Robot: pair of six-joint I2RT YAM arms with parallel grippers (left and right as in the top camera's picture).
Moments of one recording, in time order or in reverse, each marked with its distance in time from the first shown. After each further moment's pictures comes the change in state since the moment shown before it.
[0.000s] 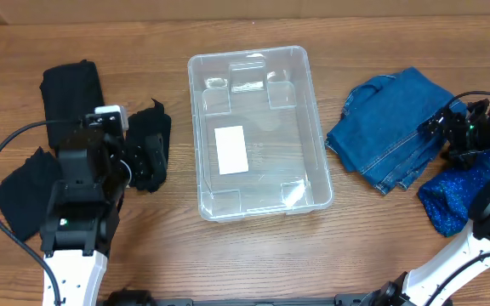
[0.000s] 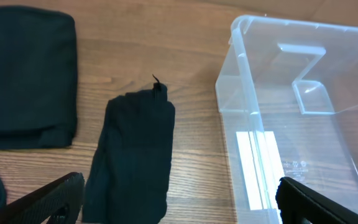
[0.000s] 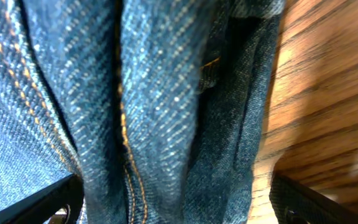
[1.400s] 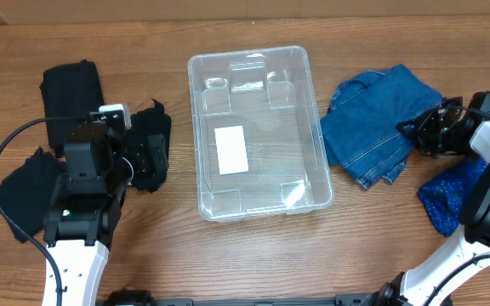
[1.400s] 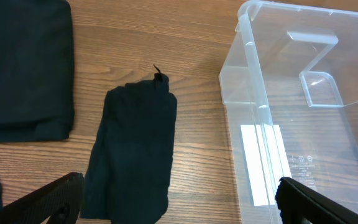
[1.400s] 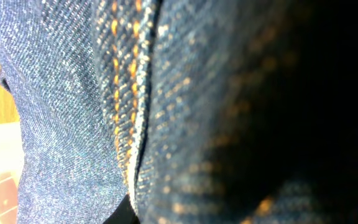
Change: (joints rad) left arm 0.000 0.040 0.000 -0.001 0.000 0.000; right arm 0.093 -0.050 -0.227 0.352 -0.231 0.113
